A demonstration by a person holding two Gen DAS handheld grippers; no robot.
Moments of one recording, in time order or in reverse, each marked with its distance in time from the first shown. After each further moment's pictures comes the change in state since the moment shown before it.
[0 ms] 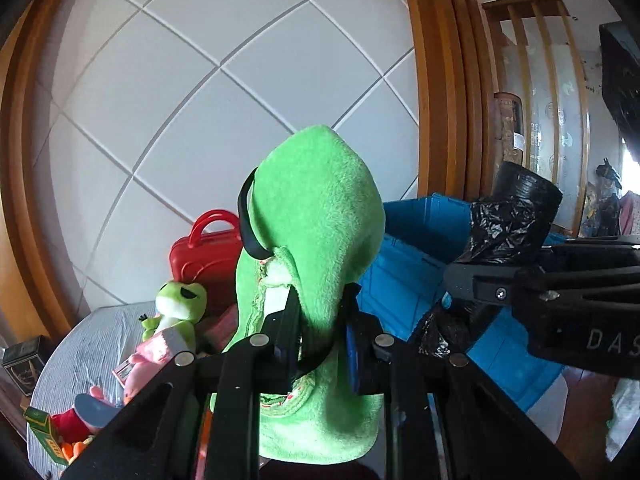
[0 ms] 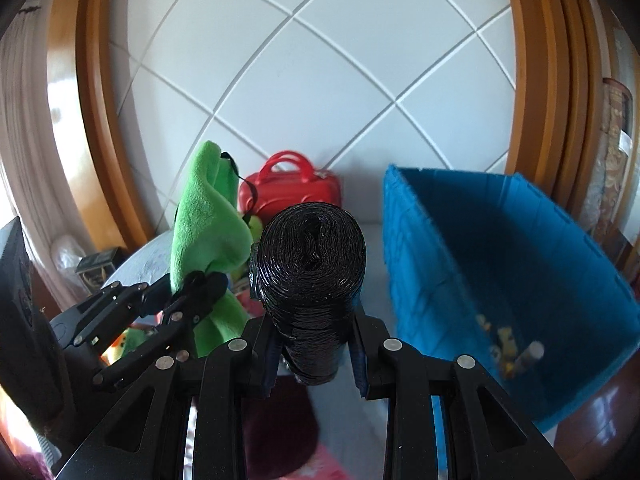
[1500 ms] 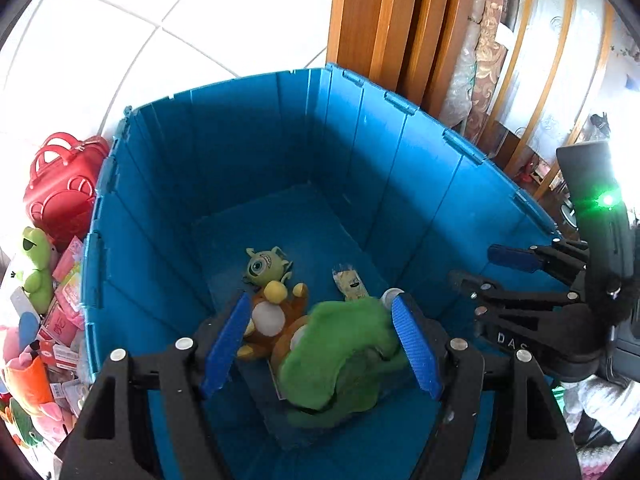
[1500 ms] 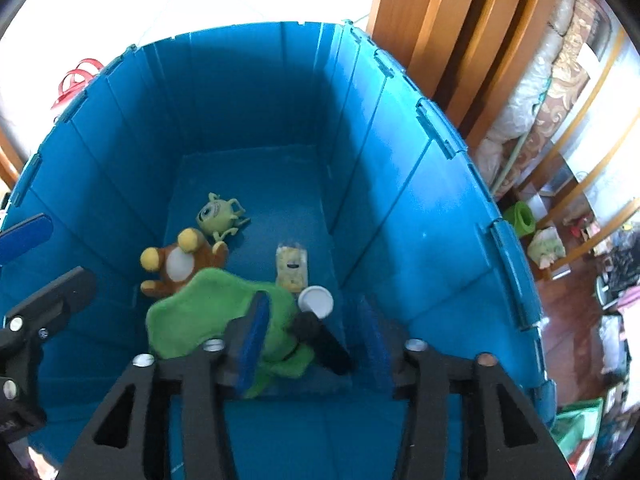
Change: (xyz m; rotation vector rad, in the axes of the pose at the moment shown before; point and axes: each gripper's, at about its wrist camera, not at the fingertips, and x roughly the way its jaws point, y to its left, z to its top) left arm 0.216 -0.293 0.051 -0.037 0.558 -0.150; right arm 0.072 -0.383 -0.030 0.043 0.475 -0.262
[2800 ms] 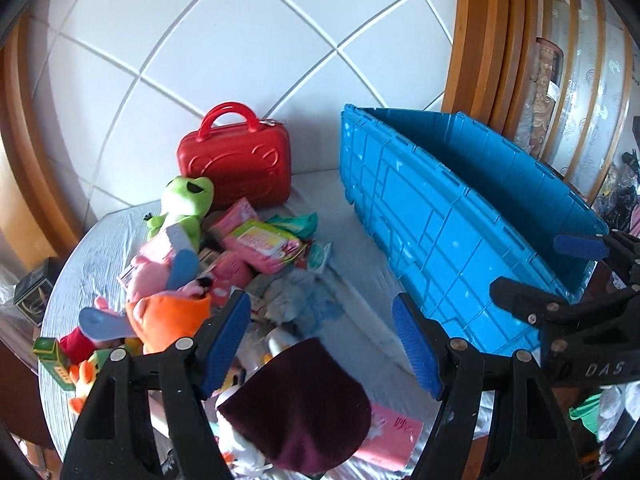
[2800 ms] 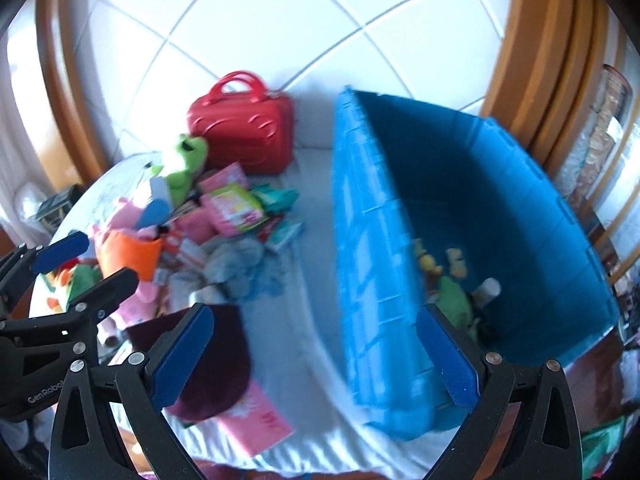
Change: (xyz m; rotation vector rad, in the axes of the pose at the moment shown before) left arm -0.185 0.285 -0.161 -0.106 -0.138 0.168; right arm -0.122 0.337 -0.053 -0.097 -0.178 0.113
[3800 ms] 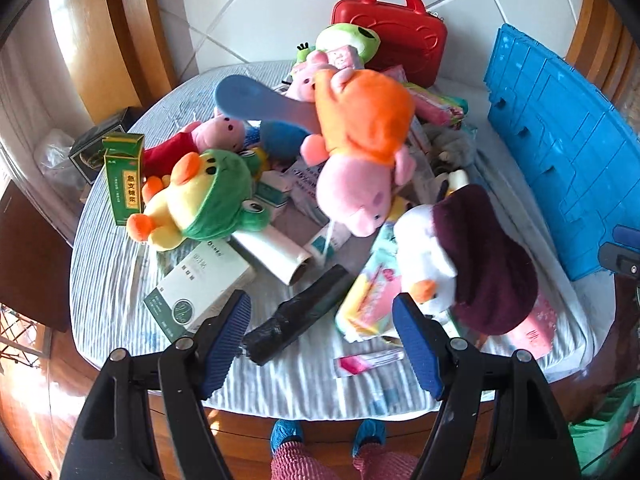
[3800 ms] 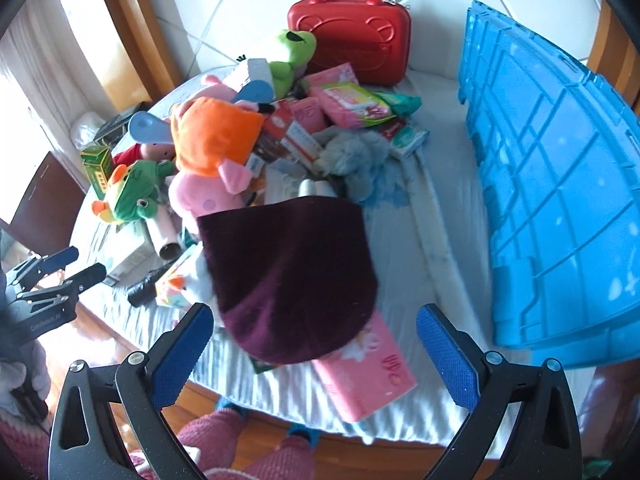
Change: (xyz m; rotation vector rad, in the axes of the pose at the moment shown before) left arm 0.005 0.190 -0.199 -0.246 0.267 0.205; right arm 0.080 0.112 -0.097 -0.090 0.196 0.238
